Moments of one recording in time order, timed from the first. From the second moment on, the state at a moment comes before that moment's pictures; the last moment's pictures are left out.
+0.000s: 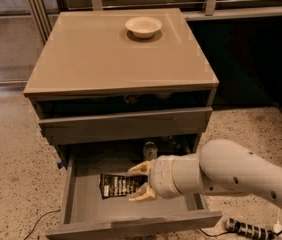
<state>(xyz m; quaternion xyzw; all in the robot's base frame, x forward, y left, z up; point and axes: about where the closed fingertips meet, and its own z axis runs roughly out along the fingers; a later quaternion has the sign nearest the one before) 0.412 0.016 0.685 -0.67 0.61 0.18 0.39</state>
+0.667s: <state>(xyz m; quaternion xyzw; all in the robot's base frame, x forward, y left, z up) 0.387 0.018 0.634 -0.67 0.61 0.20 0.37</state>
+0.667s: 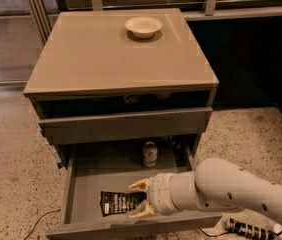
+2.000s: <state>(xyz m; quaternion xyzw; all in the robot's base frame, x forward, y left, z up) 0.468 0.032 0.534 -0.70 0.56 0.16 0.42</state>
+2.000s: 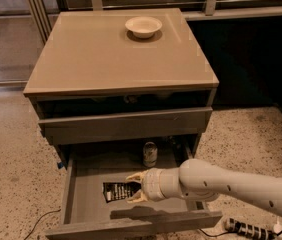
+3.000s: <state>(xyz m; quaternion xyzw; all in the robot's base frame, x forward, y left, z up) 0.472 0.025 0.456 -0.69 0.57 0.19 0.40</state>
